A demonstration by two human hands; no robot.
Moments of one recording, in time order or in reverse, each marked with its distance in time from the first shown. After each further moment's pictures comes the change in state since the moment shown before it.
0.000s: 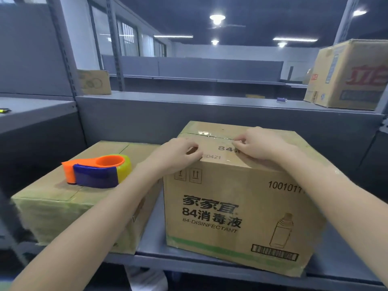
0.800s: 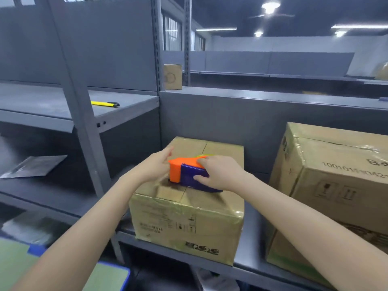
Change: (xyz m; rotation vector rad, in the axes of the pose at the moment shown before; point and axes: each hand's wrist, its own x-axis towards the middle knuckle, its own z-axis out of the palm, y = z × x) left_hand -0.102 -0.296 -0.066 -0.258 -0.051 -0.441; right_hand 0.106 -0.318 0.111 -0.047 0.058 -0.460
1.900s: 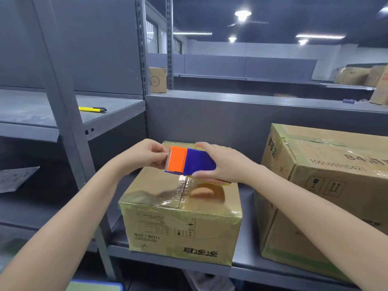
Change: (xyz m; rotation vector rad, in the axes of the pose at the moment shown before) left_hand 0.010 0.002 -0.043 -0.310 -0.164 0.190; right_hand -0.010 0.013 -0.030 0.287 0.007 0.084
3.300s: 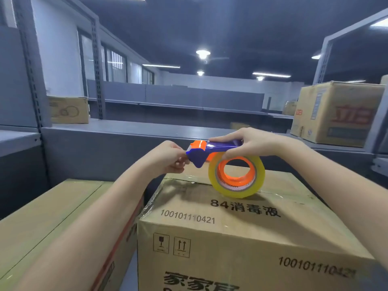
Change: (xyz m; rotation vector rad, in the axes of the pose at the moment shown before) left_hand 0.180 0.237 0.220 -0.370 0.047 -0.048; right_hand -0.126 0.265 -0.220 0.141 -0.077 0.200
